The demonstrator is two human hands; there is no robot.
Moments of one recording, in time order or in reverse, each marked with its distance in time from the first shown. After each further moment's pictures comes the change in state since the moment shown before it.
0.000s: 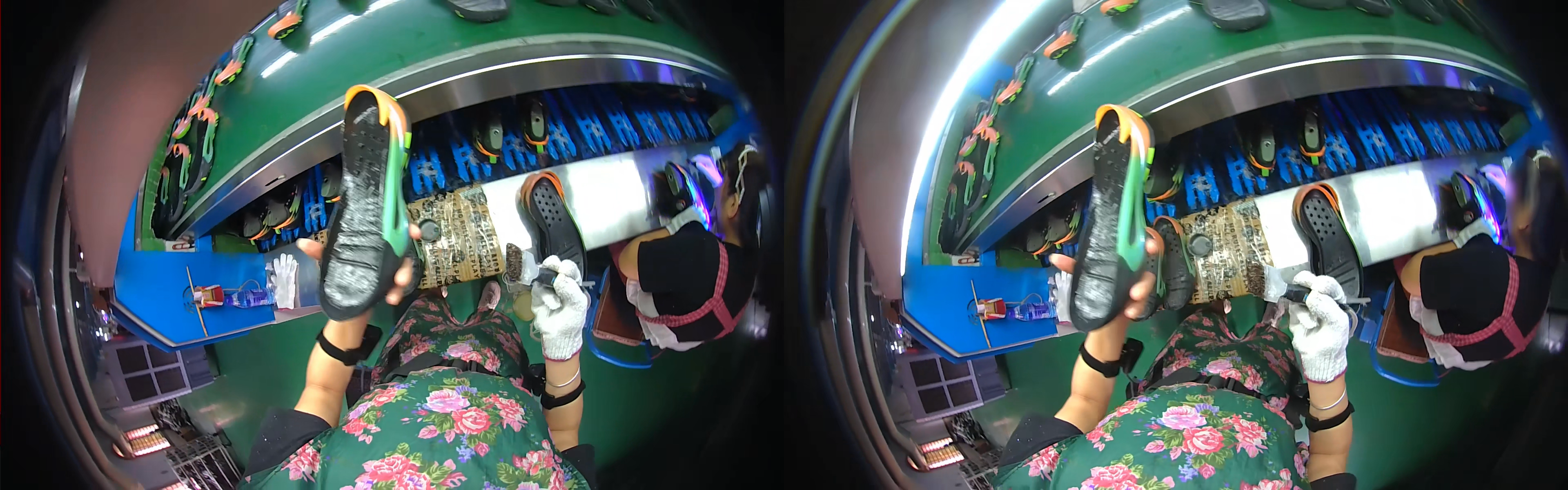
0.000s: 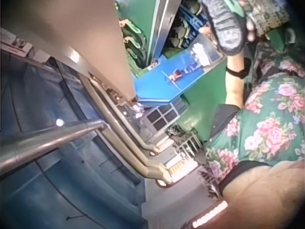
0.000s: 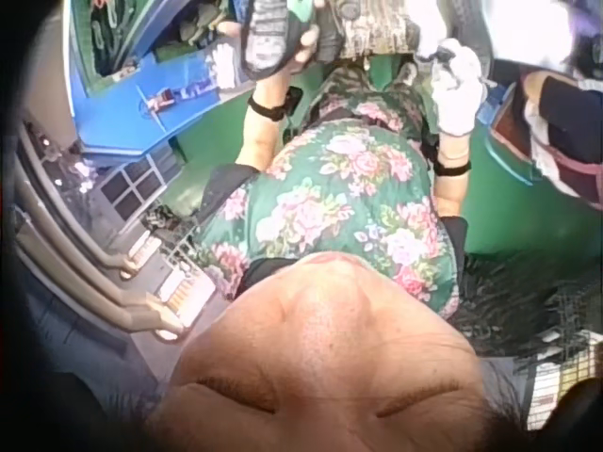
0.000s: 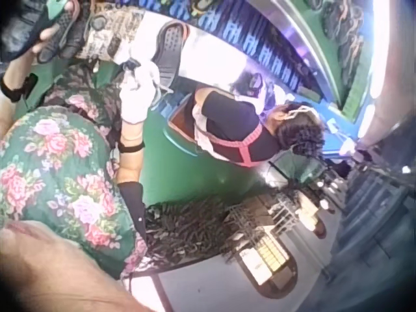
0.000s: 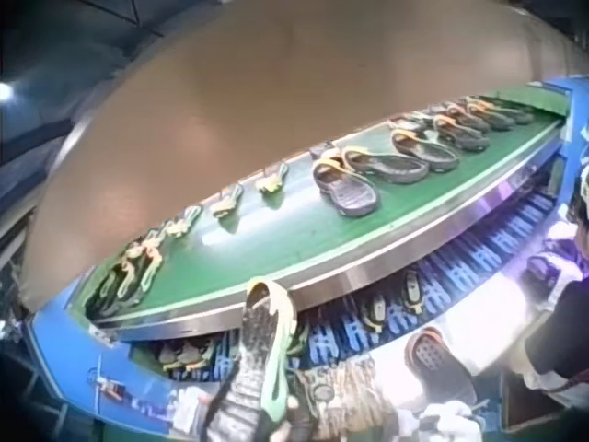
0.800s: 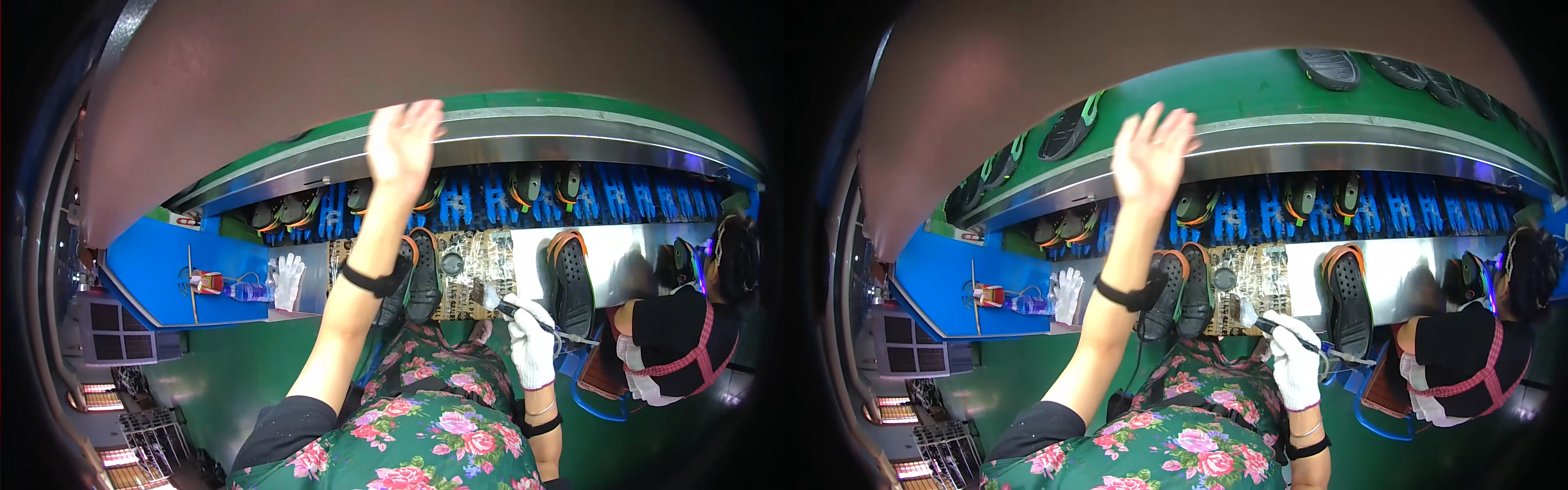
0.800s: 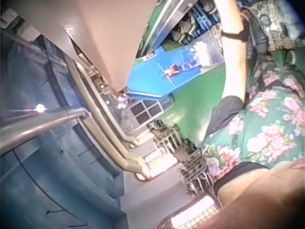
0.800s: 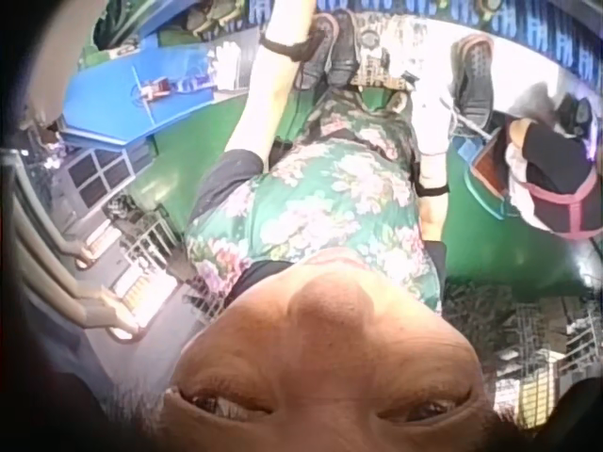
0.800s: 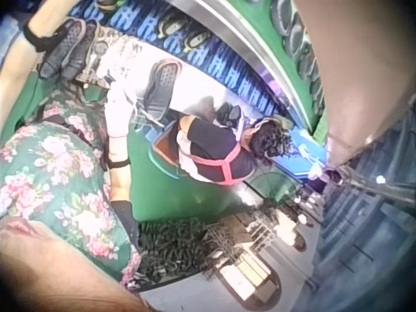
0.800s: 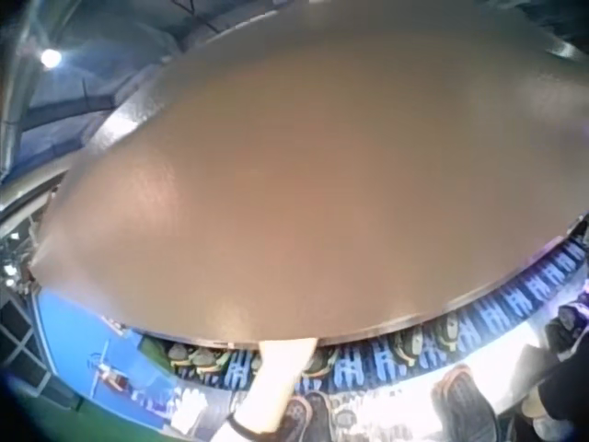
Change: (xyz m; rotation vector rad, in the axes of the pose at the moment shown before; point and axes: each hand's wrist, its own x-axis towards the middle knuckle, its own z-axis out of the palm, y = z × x) left_hand 0.131 0.141 -0.022 0.566 0.478 0.701; right_hand 0.027 0.071 0.024 -0.517 0.018 0.059
